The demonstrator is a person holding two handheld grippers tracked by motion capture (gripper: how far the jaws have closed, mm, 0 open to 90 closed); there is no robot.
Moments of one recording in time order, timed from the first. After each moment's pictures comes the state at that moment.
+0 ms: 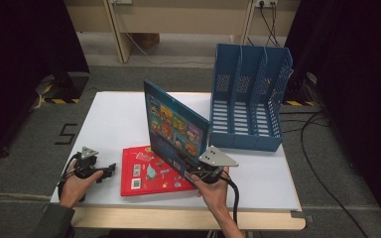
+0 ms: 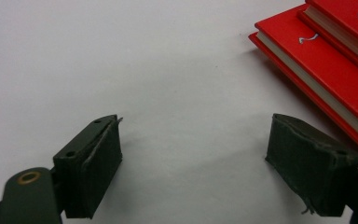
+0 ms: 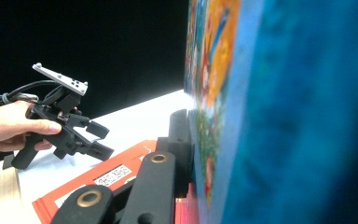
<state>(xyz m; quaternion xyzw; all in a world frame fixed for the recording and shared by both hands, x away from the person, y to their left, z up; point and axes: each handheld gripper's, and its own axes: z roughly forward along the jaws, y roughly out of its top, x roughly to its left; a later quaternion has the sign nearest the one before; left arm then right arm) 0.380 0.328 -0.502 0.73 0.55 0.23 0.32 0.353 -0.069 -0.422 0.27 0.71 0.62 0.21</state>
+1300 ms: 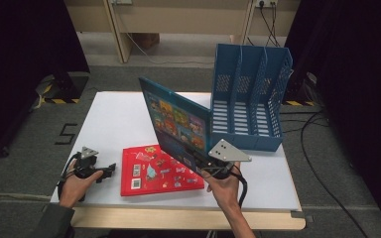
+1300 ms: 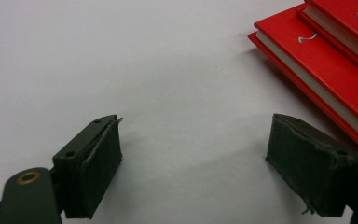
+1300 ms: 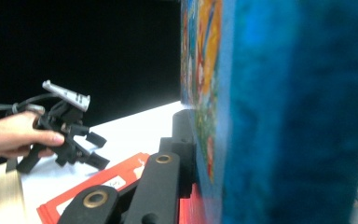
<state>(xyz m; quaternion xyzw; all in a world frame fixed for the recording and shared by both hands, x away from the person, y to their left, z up) 0.380 0.329 -0.501 0.74 0.55 0.23 0.32 0.349 -0.091 -0.385 0.25 0.71 0.62 0.23</state>
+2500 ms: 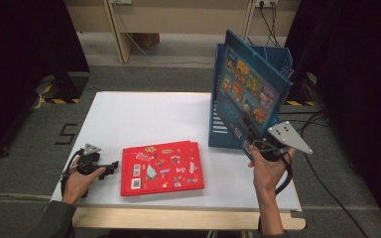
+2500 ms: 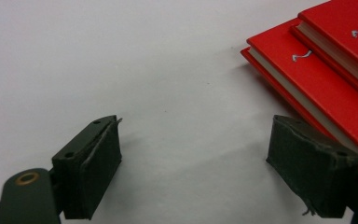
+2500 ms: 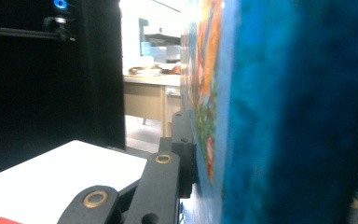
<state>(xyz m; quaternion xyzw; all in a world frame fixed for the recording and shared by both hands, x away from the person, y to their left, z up) 0.393 0.326 -0.500 0.74 0.54 0.22 0.33 0.365 -0.194 -0.332 0.38 0.60 0.60 0.38</state>
